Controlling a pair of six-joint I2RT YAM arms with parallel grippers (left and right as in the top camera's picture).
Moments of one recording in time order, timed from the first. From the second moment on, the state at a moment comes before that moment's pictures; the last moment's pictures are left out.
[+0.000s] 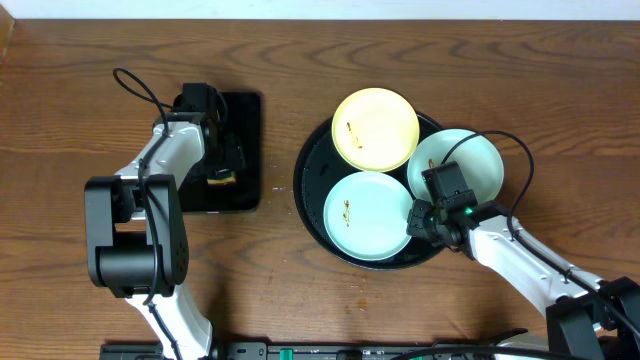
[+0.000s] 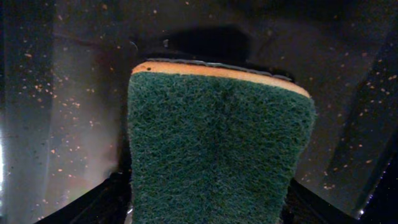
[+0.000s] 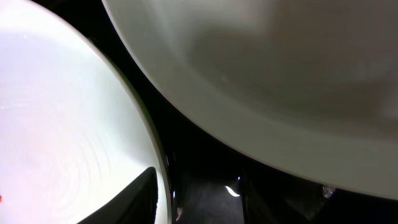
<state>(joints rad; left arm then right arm) 0.02 1.96 1.23 -0.66 0.00 -0.25 0.37 1.49 0.66 -0.42 -0.04 0.63</state>
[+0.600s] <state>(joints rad) 0.02 1.96 1.23 -0.61 -0.01 -0.25 0.47 1.52 0.66 -0.35 0.00 0.63</state>
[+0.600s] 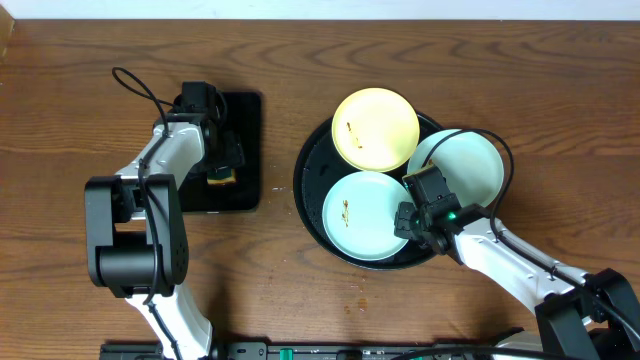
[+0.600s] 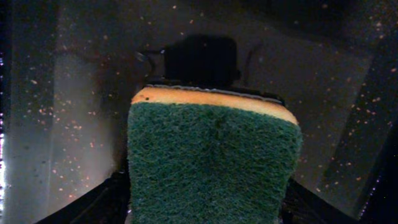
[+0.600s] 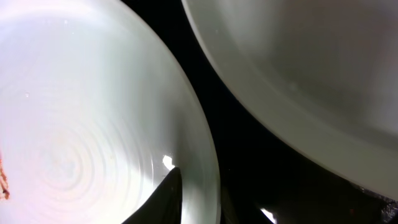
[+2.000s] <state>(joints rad) 0.02 1.54 1.20 -0.53 -0.06 -0.14 0.47 1.52 0.66 -0.31 -0.03 0.63</state>
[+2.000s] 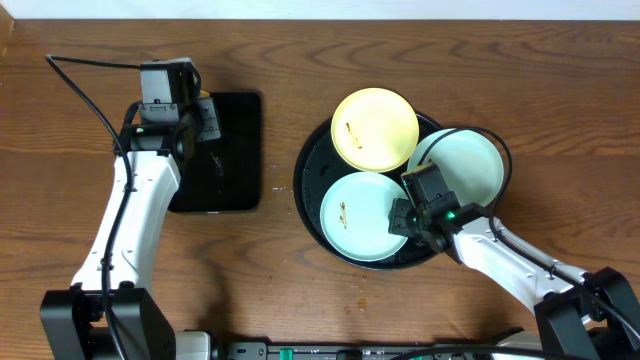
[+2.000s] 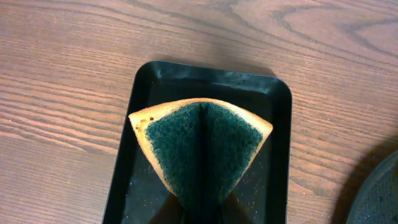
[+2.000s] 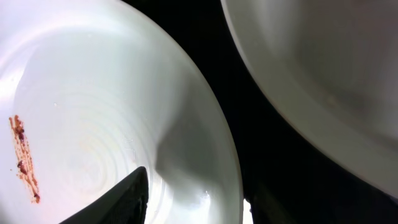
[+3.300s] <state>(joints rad) -0.45 1.64 1.22 -0.69 0.21 -0.12 0.47 1.52 0.66 -0.32 0.00 0.63</state>
